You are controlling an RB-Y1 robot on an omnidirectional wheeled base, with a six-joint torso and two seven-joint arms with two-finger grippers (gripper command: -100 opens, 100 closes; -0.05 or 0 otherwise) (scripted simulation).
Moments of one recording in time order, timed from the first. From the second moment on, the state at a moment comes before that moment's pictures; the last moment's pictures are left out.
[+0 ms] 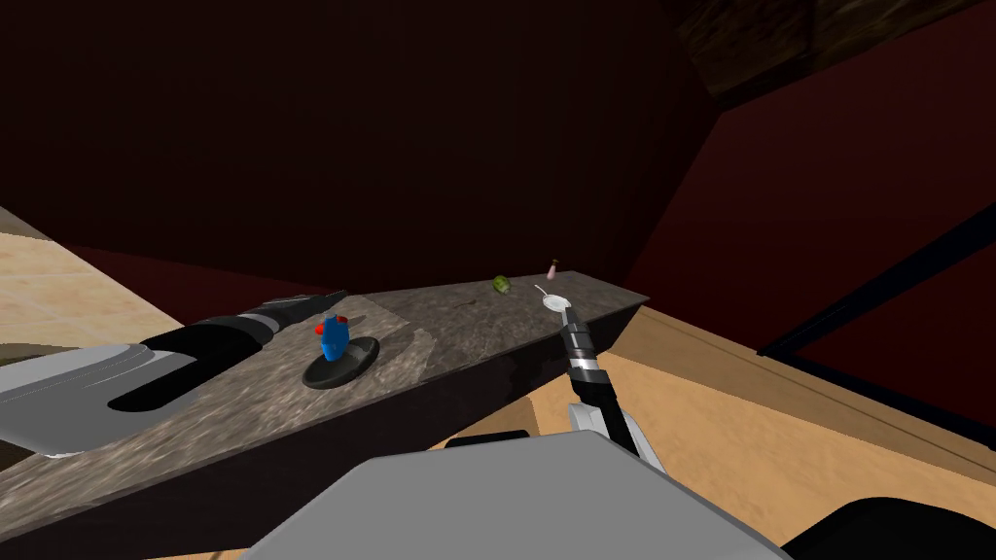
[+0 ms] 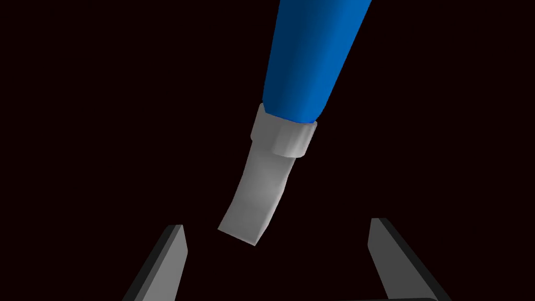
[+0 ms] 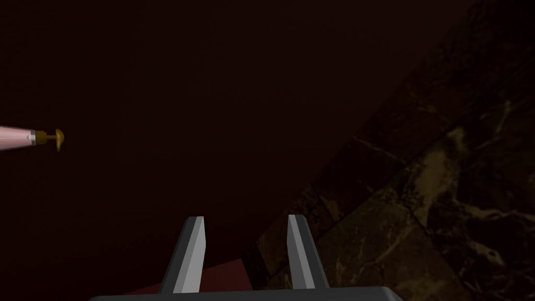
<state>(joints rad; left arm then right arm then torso) 0.60 1.33 0.43 -1.89 -0.37 0.21 0.22 0.53 0.01 0.00 -2.20 0.11 -0.39 0.04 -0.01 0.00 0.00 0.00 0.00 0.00</state>
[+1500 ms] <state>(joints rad) 0.38 1.37 0.38 -1.47 -0.65 -0.21 0.46 0.53 0.01 0.00 -2.20 0.11 -0.39 0.04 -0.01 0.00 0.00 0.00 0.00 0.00</state>
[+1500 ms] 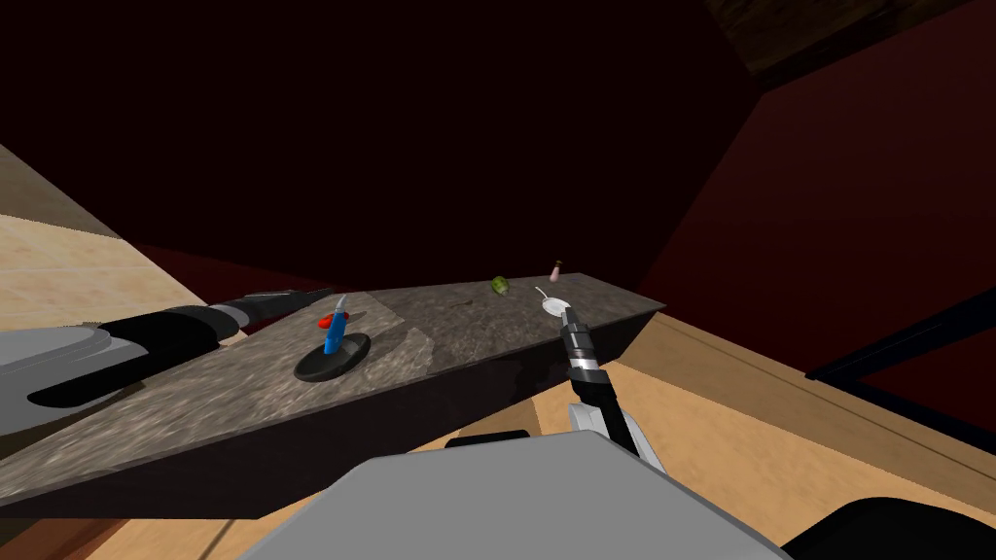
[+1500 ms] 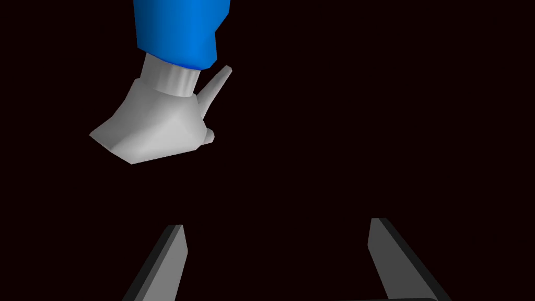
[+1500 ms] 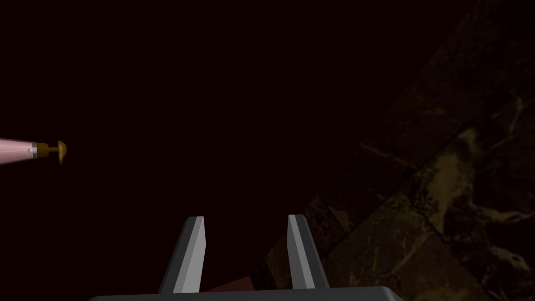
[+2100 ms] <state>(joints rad) 0.30 1.40 0.36 -1.31 -0.77 -0.37 0.58 0.53 0.01 0.00 -2.20 0.11 -0.39 0.04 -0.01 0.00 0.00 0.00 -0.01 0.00</state>
